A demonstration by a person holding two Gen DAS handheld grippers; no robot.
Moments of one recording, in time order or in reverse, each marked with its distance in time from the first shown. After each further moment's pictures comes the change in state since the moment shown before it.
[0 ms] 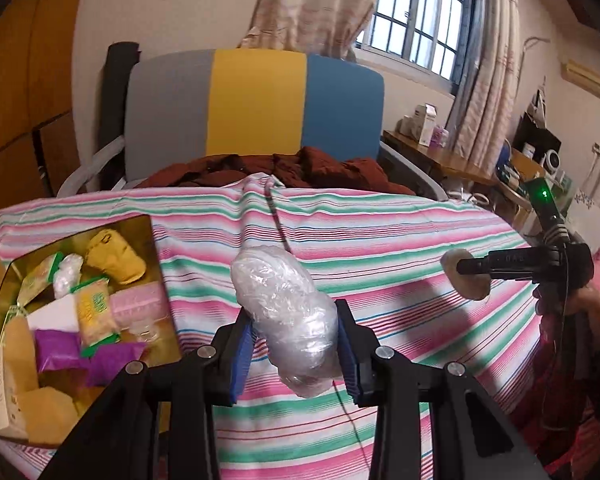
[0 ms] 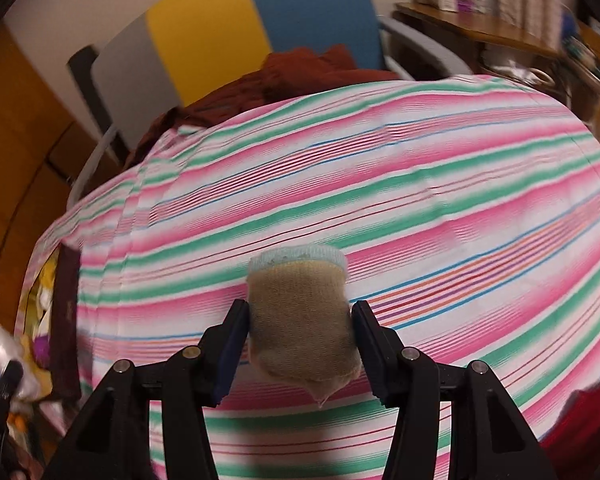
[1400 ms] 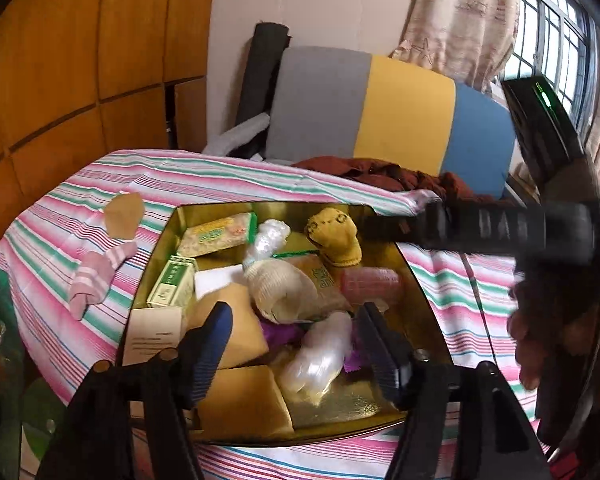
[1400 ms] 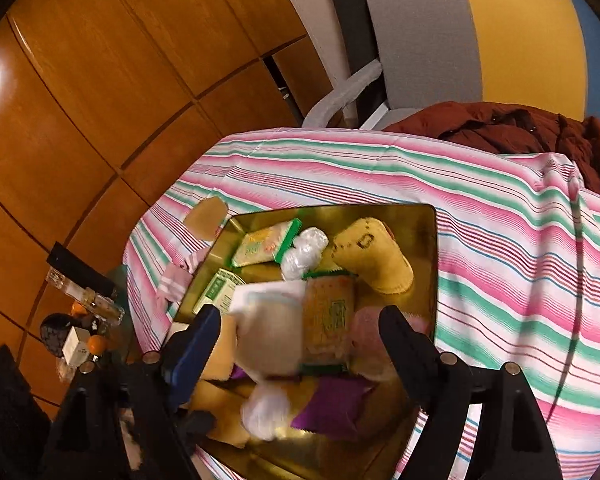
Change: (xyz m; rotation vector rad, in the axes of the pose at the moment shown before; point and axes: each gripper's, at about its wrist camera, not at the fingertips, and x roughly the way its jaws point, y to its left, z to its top) left arm -0.055 0.166 -0.025 -0.249 -0.022 0.355; right arm 0.050 0.410 -0.043 -0.505 0.069 0.490
